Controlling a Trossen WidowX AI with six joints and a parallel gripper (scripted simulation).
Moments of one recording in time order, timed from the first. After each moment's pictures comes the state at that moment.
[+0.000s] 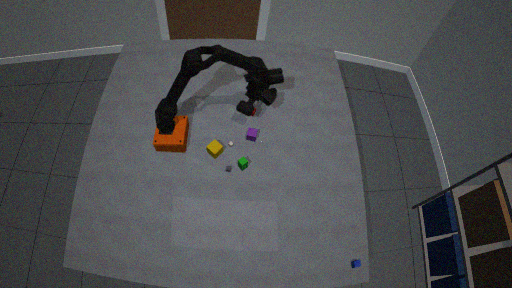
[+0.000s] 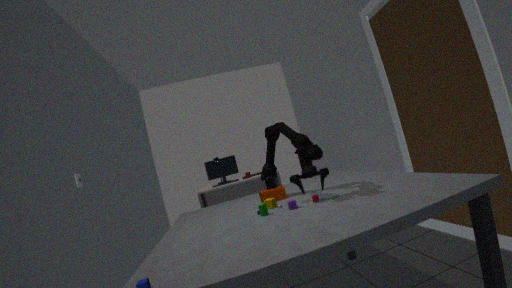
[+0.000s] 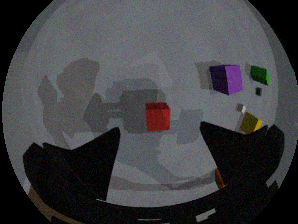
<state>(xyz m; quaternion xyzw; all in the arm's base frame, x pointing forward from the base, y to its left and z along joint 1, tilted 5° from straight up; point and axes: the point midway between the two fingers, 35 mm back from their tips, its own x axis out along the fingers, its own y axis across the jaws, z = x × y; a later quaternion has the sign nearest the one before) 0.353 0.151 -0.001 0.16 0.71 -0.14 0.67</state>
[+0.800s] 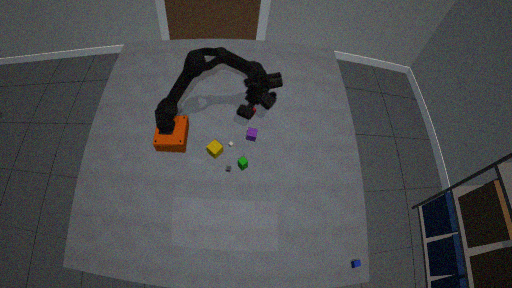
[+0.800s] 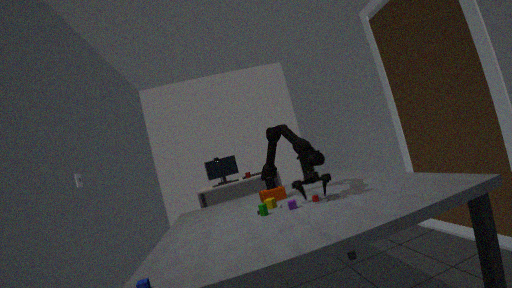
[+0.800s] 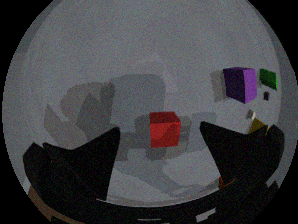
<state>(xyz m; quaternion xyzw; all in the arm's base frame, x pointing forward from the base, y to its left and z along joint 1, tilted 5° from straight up) 0.354 0.154 -0.031 0.16 0.71 -0.14 0.67</state>
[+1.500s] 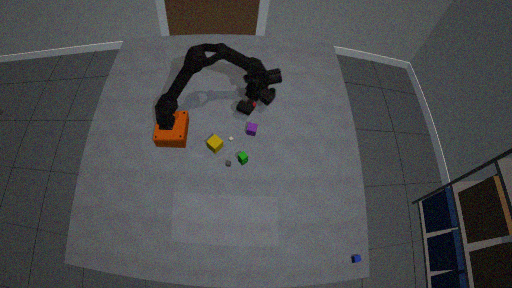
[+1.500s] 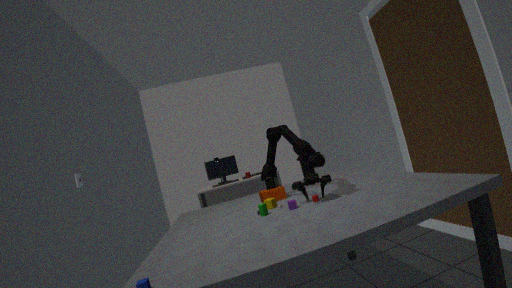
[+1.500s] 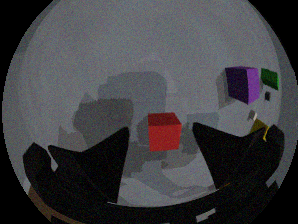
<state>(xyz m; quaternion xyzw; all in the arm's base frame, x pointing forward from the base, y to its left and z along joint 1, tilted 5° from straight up) 0.352 0.153 -0.037 0.16 0.71 -0.14 0.67</state>
